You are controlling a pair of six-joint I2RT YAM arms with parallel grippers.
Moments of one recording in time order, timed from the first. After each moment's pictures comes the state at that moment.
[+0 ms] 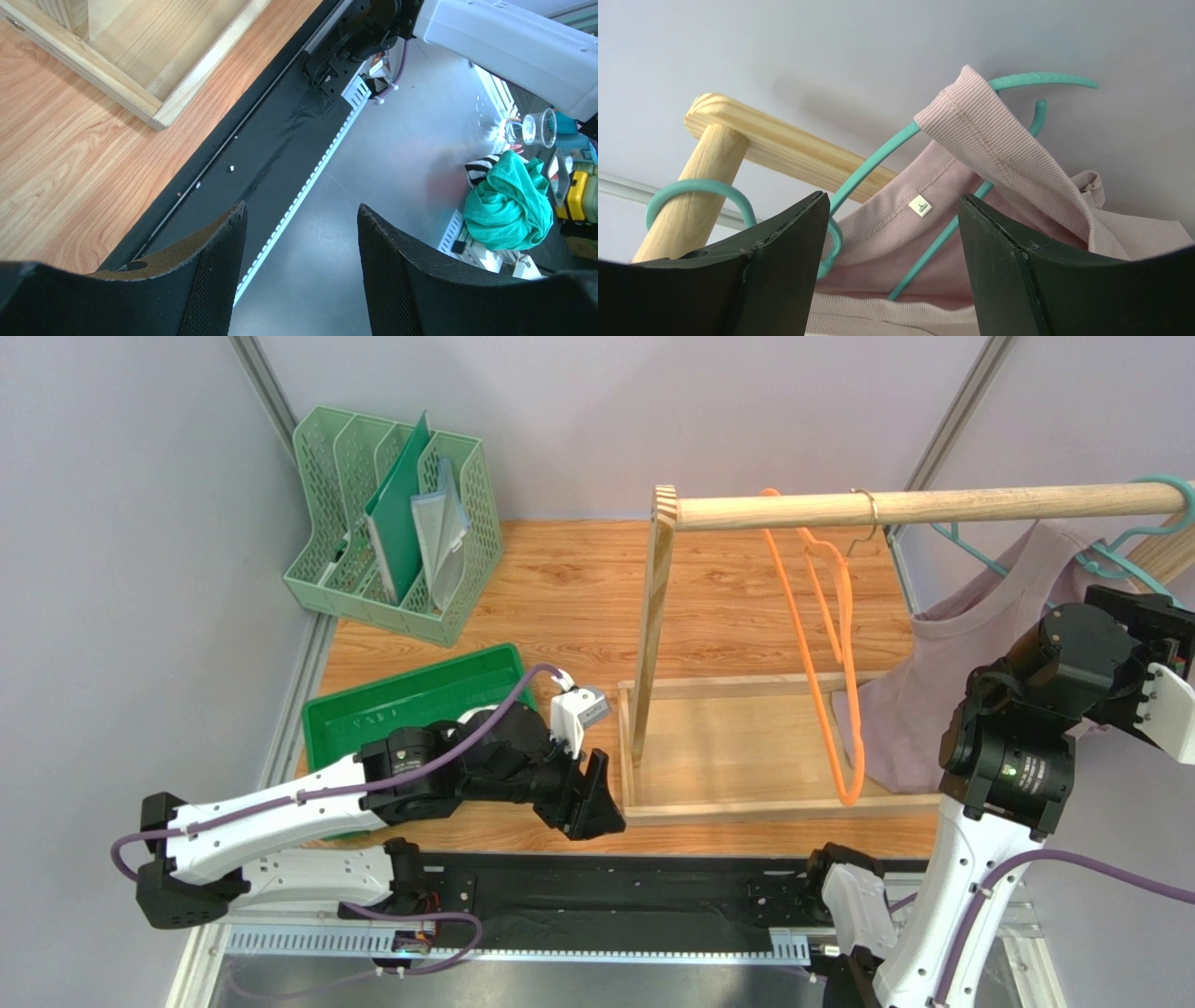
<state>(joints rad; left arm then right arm) -1.25 0.97 1.02 -0.62 0.10 -0.68 -0.36 0.83 1.42 -0.53 0.97 0.94</state>
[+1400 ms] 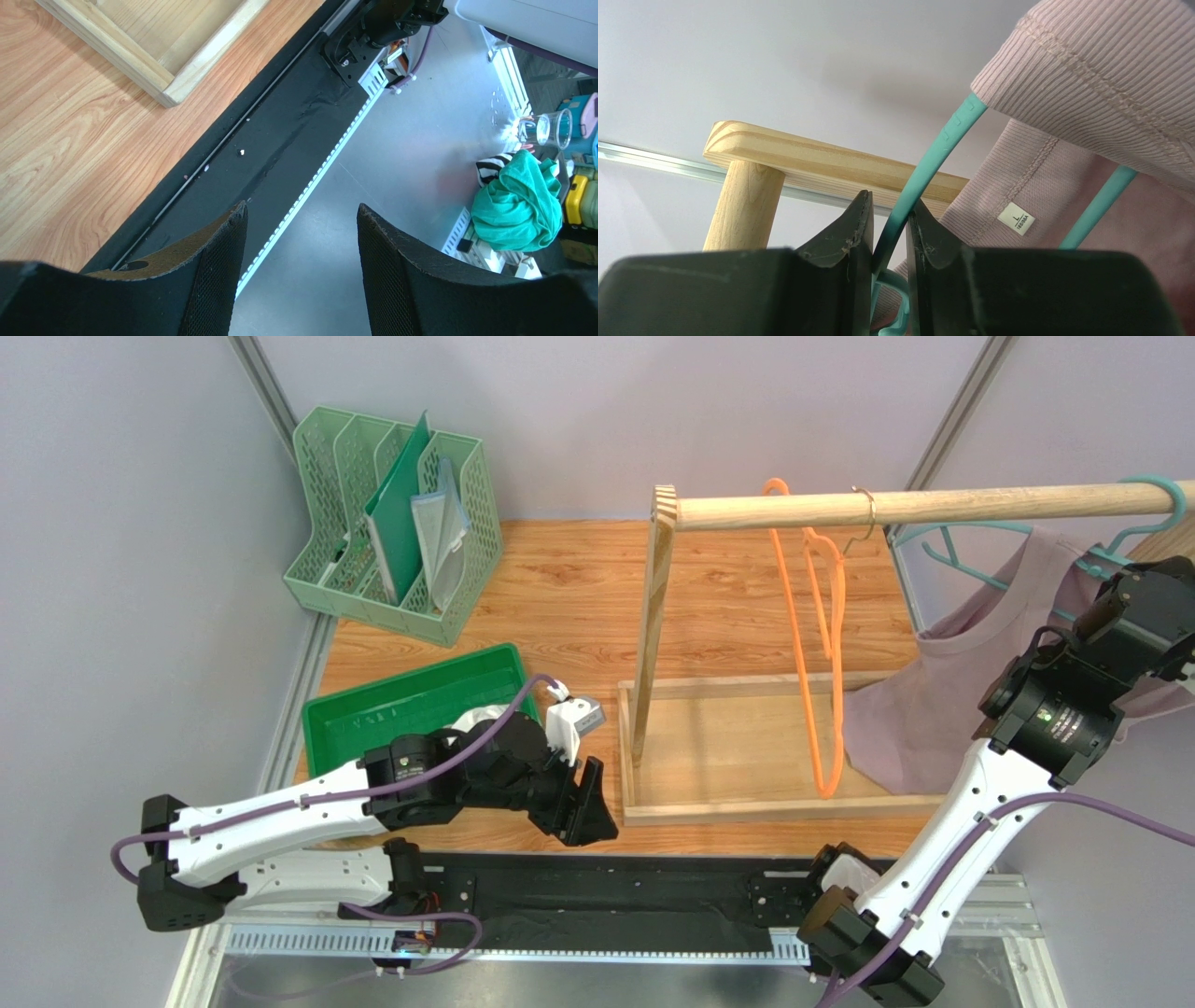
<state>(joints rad) -1.25 0.95 0.95 -0.62 0.09 -0.71 -0.70 0.99 1.48 -0.45 0.43 1.21</state>
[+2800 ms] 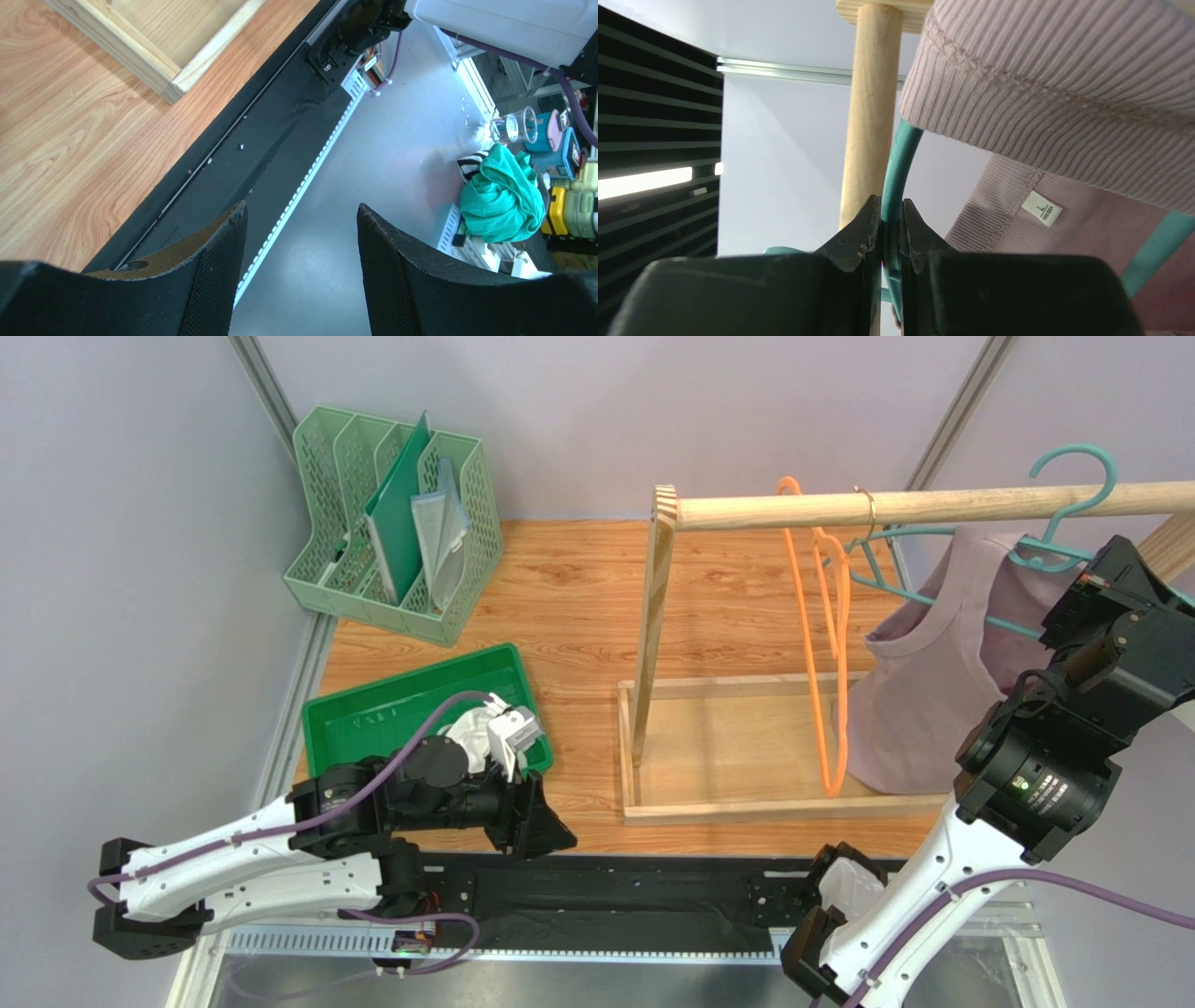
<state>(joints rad) -1.25 0.64 0.81 -0.63 0.08 -0.70 -0.70 0.89 1.68 -0.73 0.10 1.48</state>
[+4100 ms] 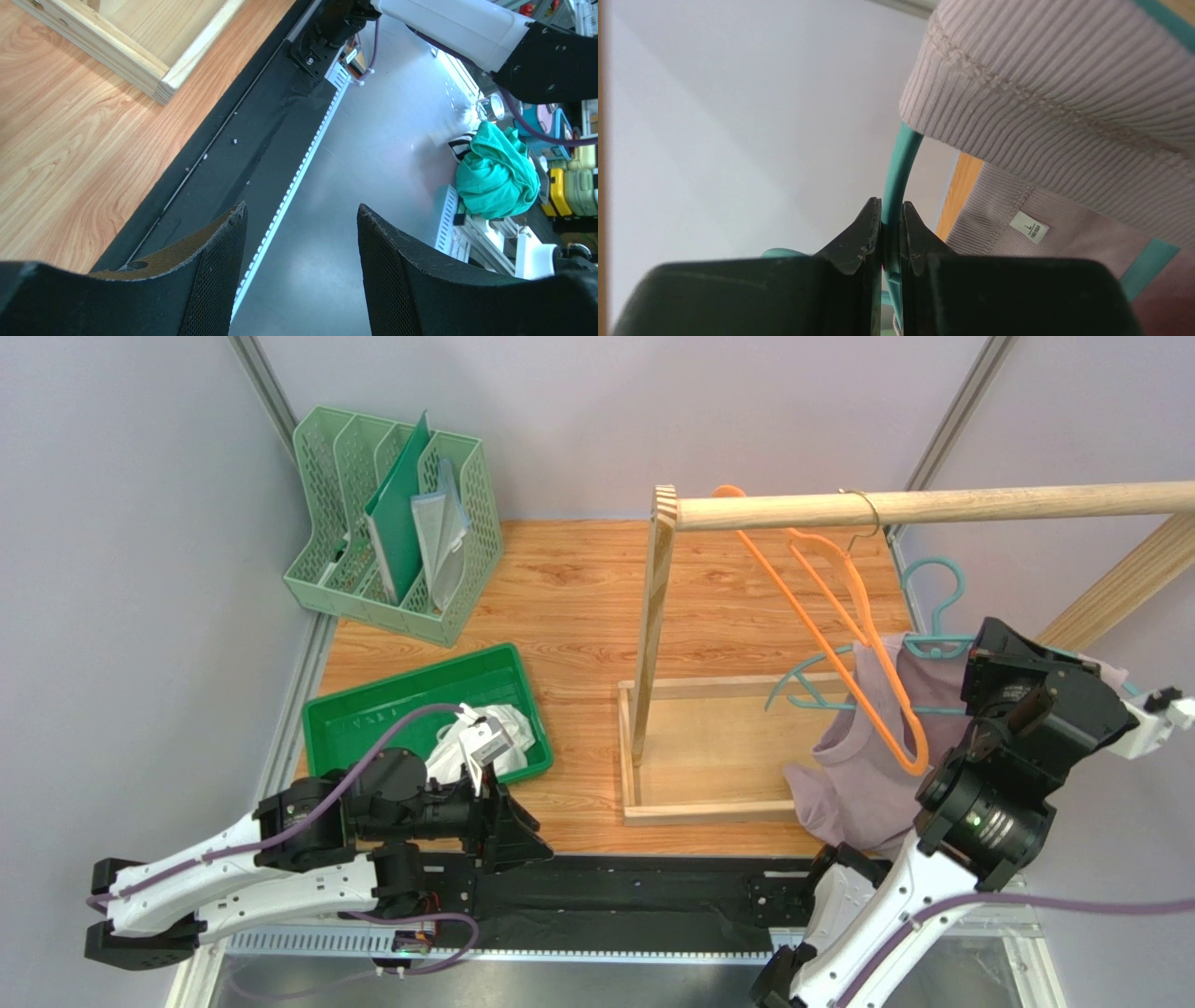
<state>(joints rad) -1.25 0.48 0.76 -0.67 0.13 -0.64 -0.70 0.67 1.36 -0.81 -0.10 1.18</state>
